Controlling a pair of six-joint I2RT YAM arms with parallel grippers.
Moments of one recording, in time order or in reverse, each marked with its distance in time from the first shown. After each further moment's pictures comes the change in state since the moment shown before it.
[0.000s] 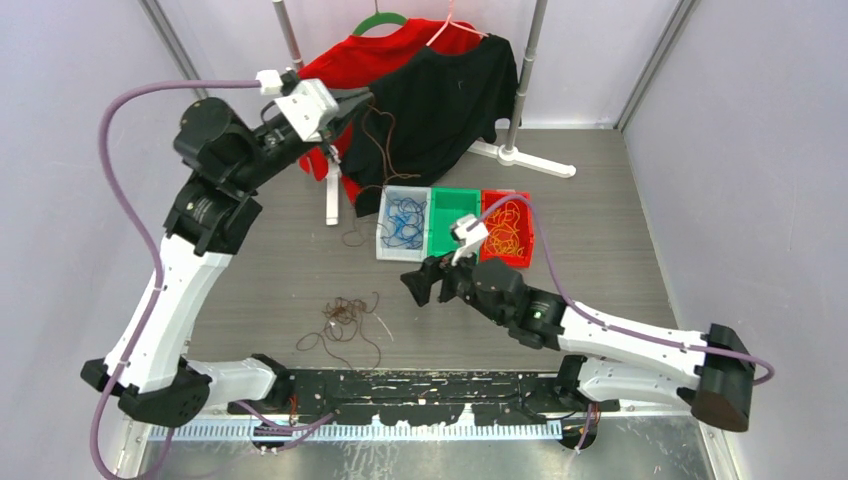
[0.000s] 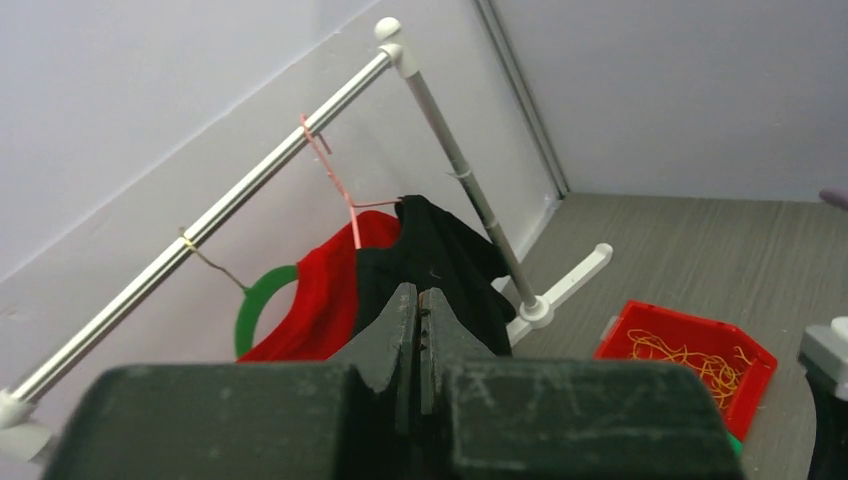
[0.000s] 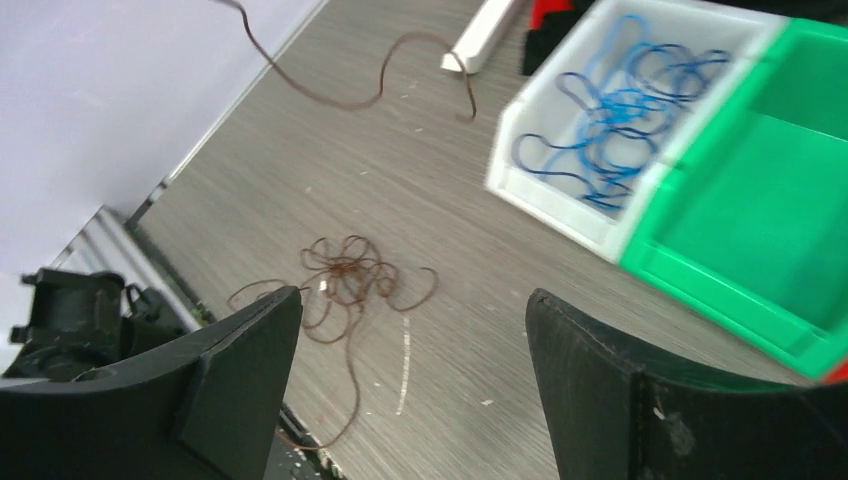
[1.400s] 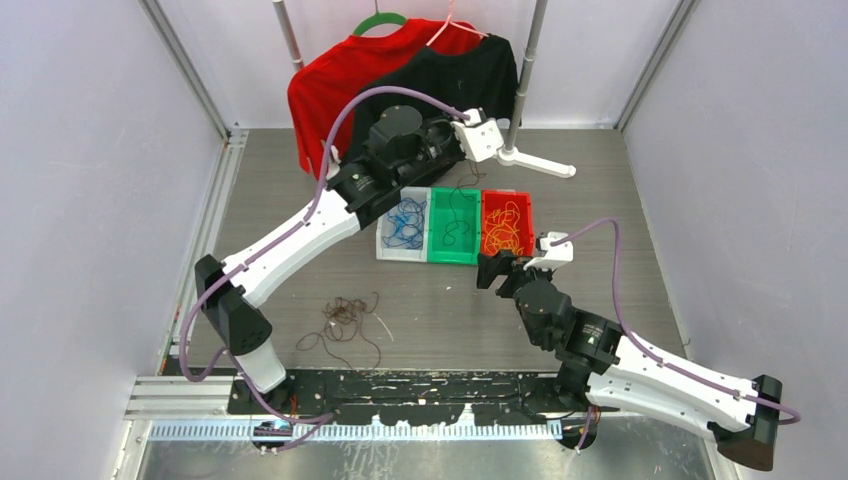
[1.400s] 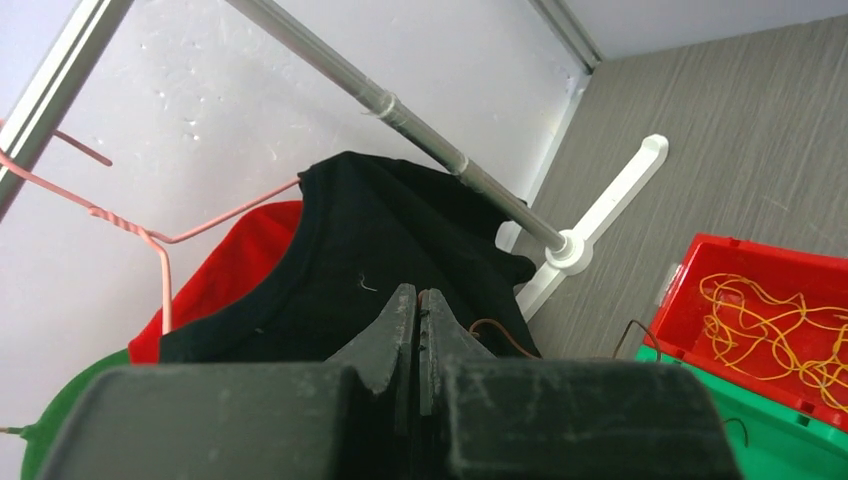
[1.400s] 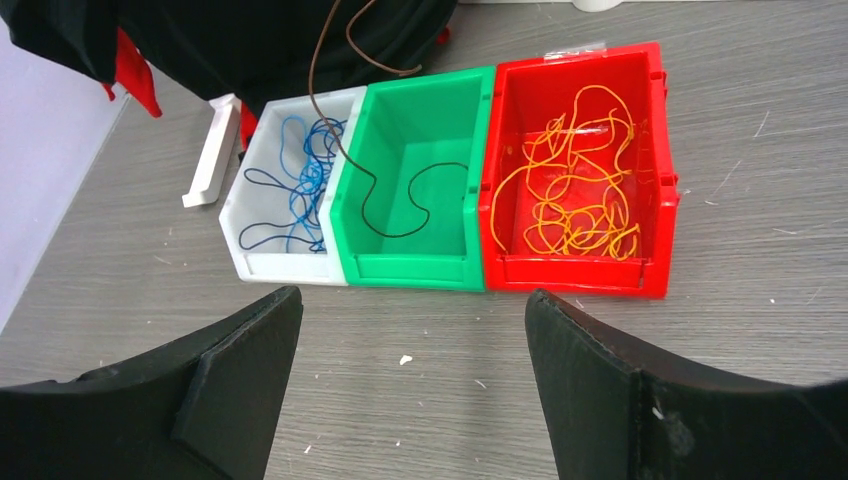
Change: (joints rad) left arm -0.318 0.478 0.054 0.169 -0.378 0.355; right arm -0.028 -0.438 -0.163 -0.330 0.589 0.135
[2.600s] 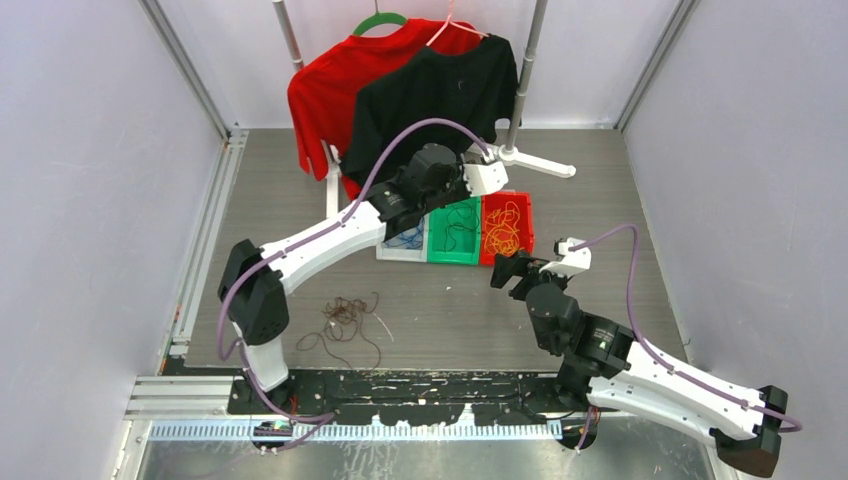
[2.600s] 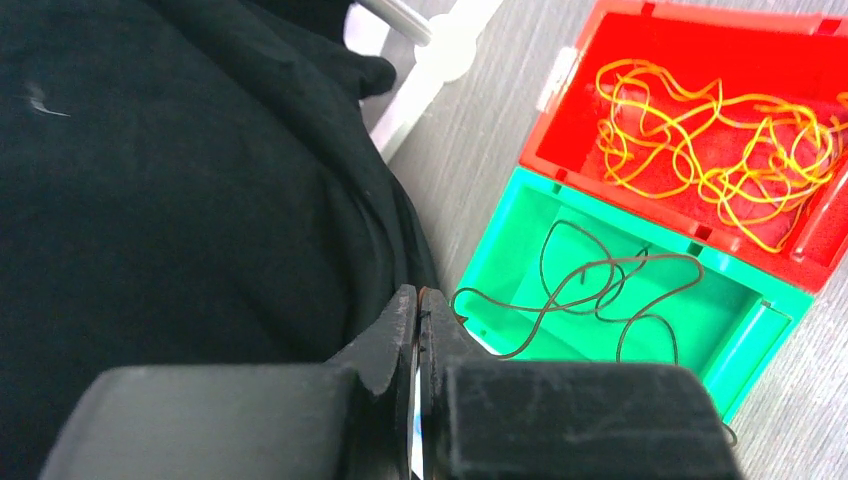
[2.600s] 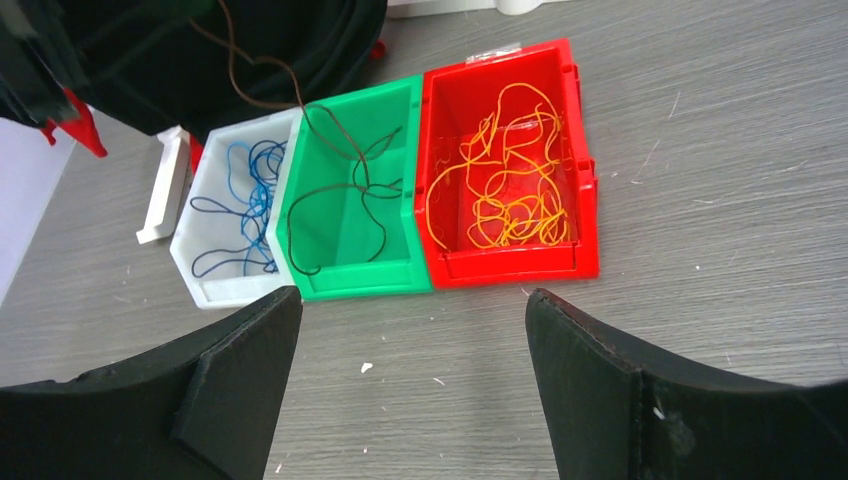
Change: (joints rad) left arm -0.027 0.093 -0.165 -0.123 -0.164 -0.090; right arm -0.011 -0.068 -0.004 -0.147 0.093 0.091
